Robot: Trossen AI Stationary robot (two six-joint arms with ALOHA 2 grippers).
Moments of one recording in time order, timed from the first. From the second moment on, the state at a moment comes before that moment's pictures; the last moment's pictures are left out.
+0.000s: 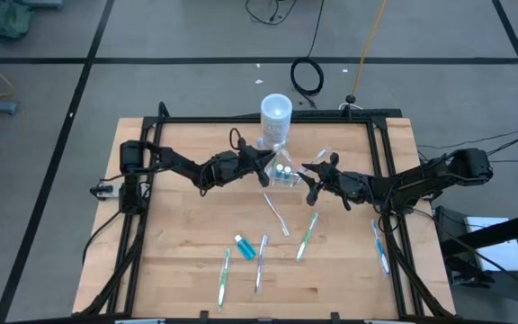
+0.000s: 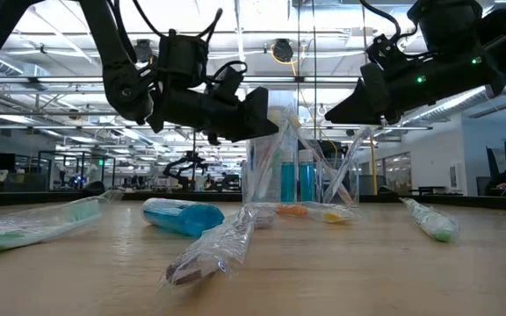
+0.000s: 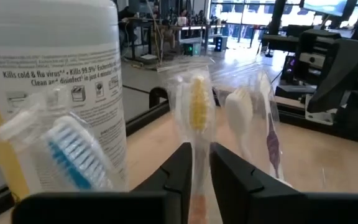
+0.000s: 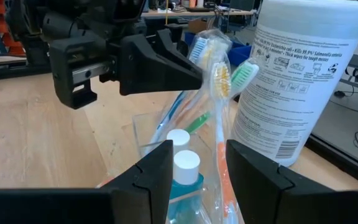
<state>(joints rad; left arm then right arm) 0.20 1.95 0.81 1.10 -0.28 -0.06 0.01 1.25 0.31 0.73 0.54 0.09</state>
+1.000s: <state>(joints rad) 0.08 1.34 0.81 0.17 -0.24 0.03 0.00 1.25 0.31 0.73 0.55 0.12</state>
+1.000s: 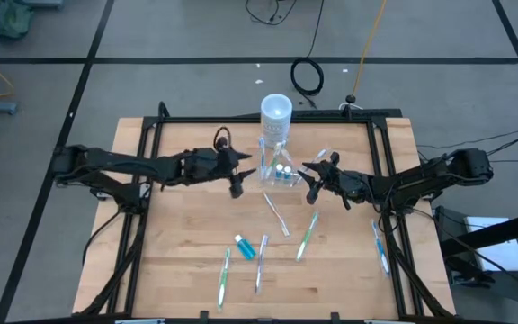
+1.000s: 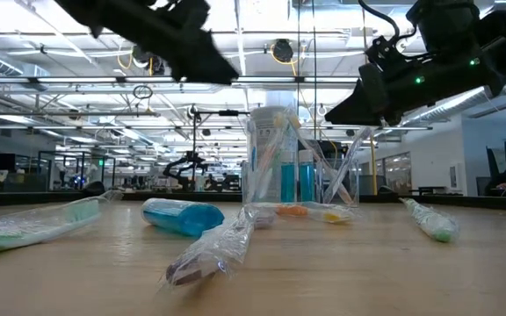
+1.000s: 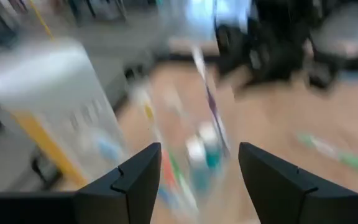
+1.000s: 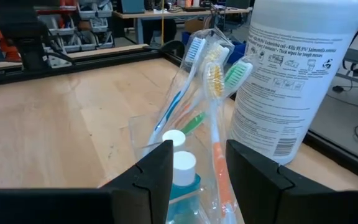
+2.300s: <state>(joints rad) -0.20 1.75 0.78 0.05 0.19 0.20 0.00 1.25 0.31 0.65 0.55 0.15</state>
